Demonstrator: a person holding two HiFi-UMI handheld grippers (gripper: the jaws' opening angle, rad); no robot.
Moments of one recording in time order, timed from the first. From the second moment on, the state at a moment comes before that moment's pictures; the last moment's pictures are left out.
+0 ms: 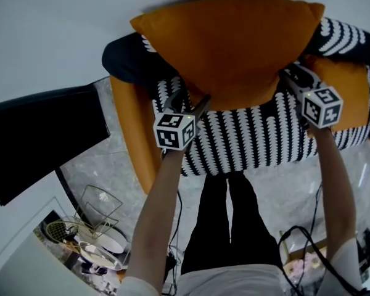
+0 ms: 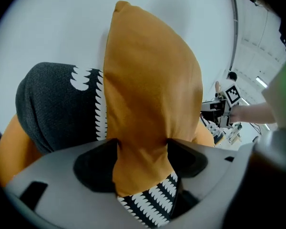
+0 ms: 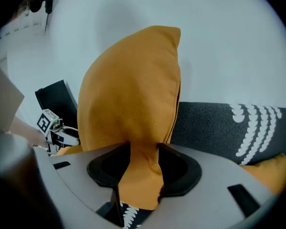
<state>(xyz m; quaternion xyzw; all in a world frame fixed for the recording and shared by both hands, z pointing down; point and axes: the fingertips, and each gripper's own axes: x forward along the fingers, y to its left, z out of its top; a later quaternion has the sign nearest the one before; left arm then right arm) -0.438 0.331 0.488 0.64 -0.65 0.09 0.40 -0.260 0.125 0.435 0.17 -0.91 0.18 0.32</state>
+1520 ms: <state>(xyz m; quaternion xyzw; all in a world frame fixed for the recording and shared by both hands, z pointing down) -0.376 0.428 0.230 0.69 -0.61 0.05 0.38 -0.113 0.282 0.227 0.25 -0.89 0.33 0.20</state>
